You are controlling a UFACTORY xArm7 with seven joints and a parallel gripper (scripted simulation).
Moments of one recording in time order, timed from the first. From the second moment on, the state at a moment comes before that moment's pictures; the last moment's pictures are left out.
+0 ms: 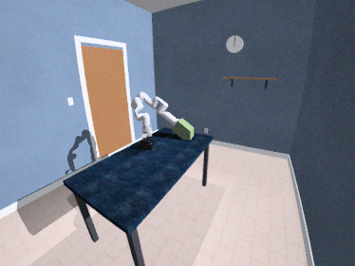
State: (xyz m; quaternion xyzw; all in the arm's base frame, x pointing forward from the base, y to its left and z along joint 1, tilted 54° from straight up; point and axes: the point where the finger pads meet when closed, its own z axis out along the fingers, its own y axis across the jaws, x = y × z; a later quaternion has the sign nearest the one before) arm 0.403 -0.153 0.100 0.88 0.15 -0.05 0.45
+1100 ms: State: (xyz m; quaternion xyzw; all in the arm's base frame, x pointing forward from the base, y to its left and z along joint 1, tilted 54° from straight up) arm 0.410 -0.152 0.099 0.88 0.15 -0.05 0.45
